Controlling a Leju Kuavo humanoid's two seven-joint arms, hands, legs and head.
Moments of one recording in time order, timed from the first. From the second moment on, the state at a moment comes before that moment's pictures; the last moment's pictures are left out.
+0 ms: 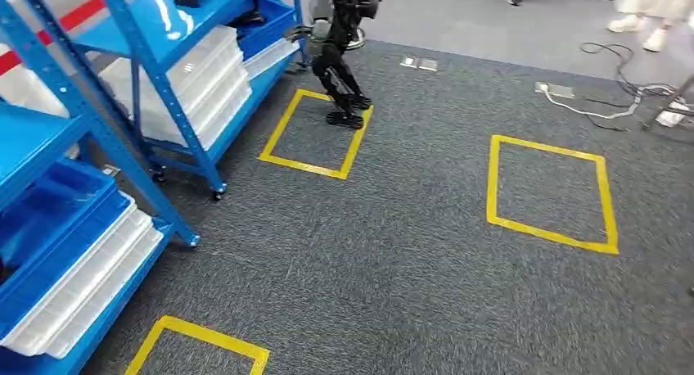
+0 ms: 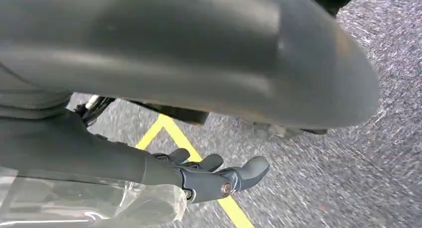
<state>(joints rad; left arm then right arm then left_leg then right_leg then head) -0.08 0.04 -0.84 -0.24 0.36 0.34 0.10 -0.08 0.01 0.87 -0.20 -0.55 -0.14 0.01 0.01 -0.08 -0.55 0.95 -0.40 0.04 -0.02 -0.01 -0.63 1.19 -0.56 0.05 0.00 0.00</state>
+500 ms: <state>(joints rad) -0.08 0.04 -0.85 -0.24 0.36 0.34 0.10 -0.09 0.01 0.87 -0.20 -0.55 -0.14 0.00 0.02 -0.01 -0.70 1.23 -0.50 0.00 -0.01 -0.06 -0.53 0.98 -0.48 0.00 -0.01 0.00</state>
